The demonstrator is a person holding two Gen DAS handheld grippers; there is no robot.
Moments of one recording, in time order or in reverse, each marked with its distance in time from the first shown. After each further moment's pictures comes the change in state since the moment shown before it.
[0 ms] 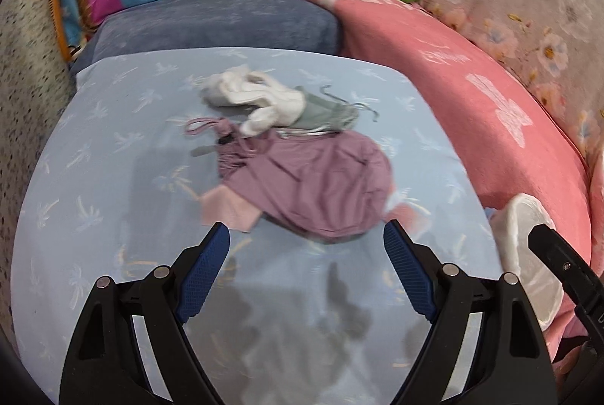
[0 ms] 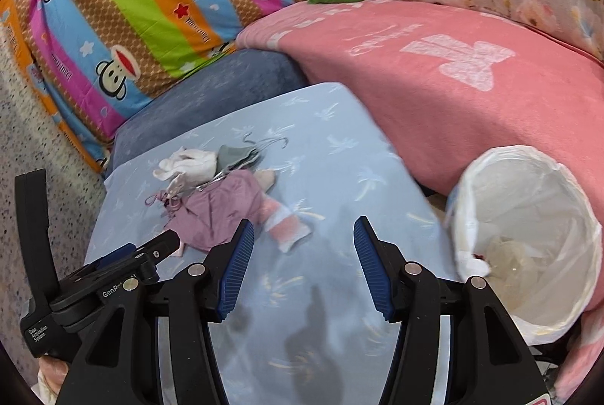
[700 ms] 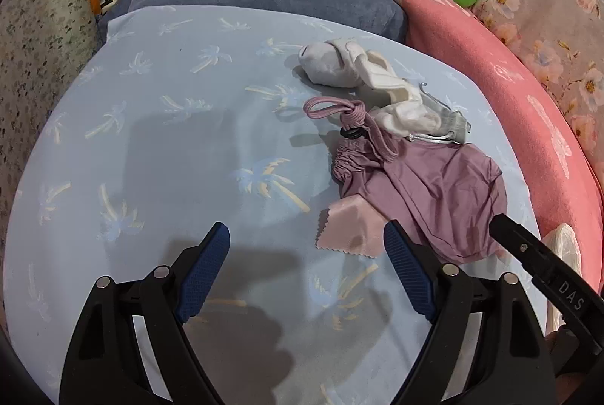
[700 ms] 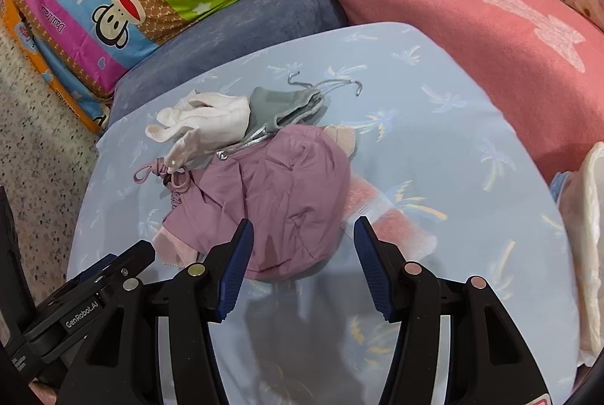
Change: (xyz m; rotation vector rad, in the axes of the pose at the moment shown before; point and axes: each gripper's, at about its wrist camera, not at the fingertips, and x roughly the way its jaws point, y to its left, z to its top) left arm 0.041 0.083 0.005 -0.120 0.066 0.045; right arm 0.129 0.072 -0.002 -0.036 0.175 0.030
